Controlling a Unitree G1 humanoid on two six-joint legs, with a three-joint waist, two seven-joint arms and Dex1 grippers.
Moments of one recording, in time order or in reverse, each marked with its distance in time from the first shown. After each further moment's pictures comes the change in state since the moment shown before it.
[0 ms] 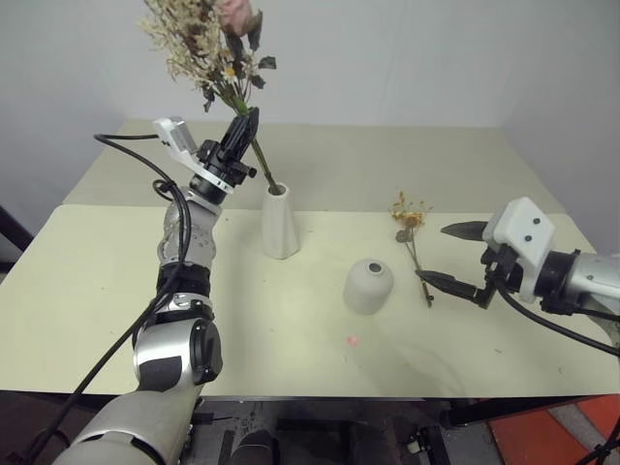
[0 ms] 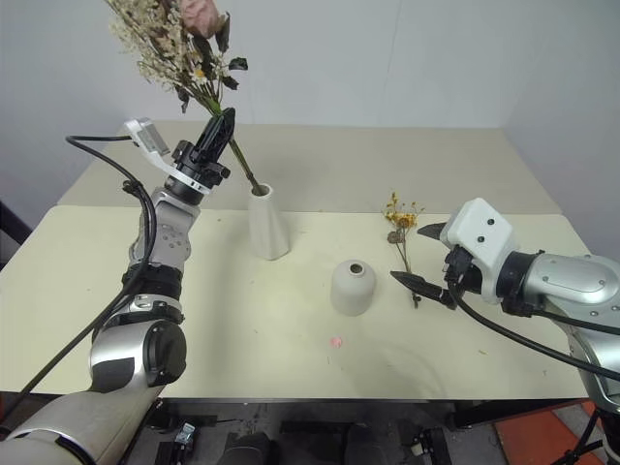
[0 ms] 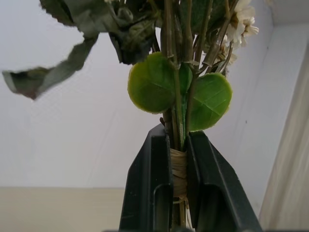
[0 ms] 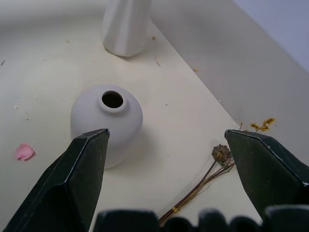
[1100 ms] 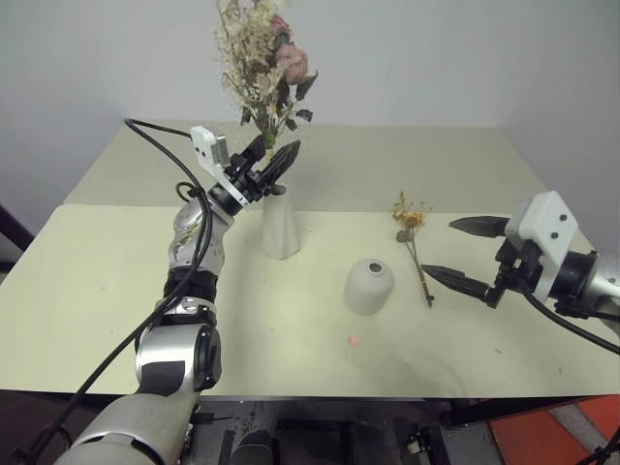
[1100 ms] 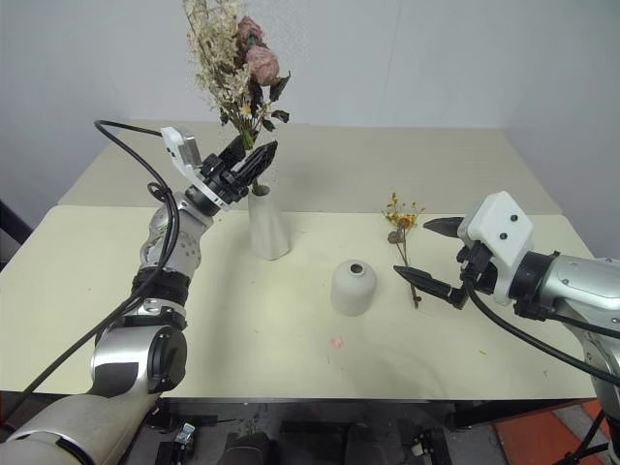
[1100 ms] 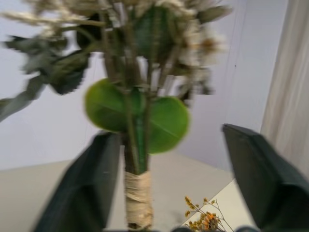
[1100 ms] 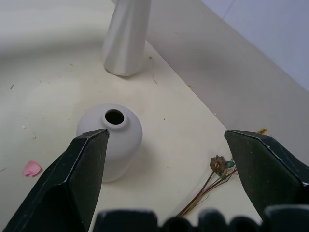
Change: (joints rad) left arm 0.055 0.032 -0.135 -0.032 0.128 -0.019 -0.088; right arm 0.040 0.019 -0.094 -0.029 0.079 0.000 0.003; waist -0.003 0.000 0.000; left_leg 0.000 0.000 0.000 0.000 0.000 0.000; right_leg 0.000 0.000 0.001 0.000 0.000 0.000
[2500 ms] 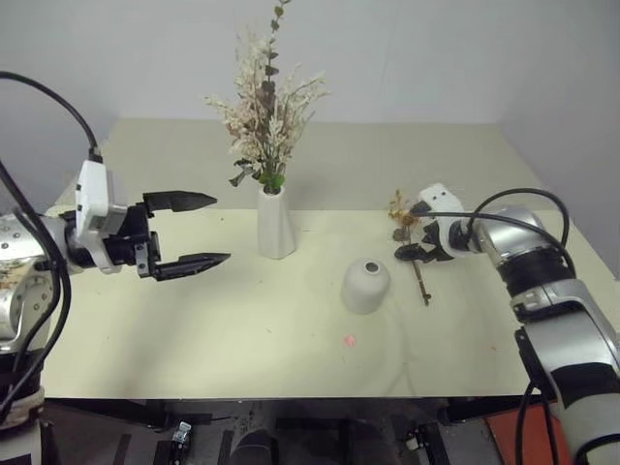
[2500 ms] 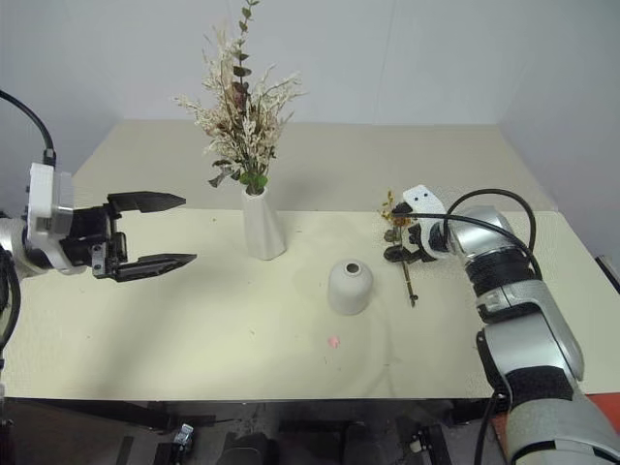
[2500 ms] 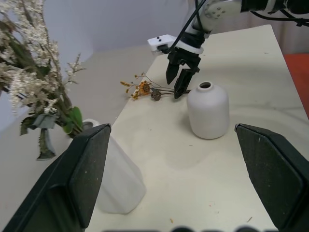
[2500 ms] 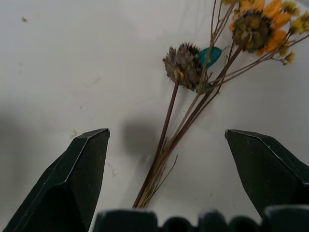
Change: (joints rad) left arm 0.583 0.663 0.044 -0.922 -0.160 0.373 -0.287; right arm -0.895 0.355 0.695 1.326 -0.455 0.197 -0.035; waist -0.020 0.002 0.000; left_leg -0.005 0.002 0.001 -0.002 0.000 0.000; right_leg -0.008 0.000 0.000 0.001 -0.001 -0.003
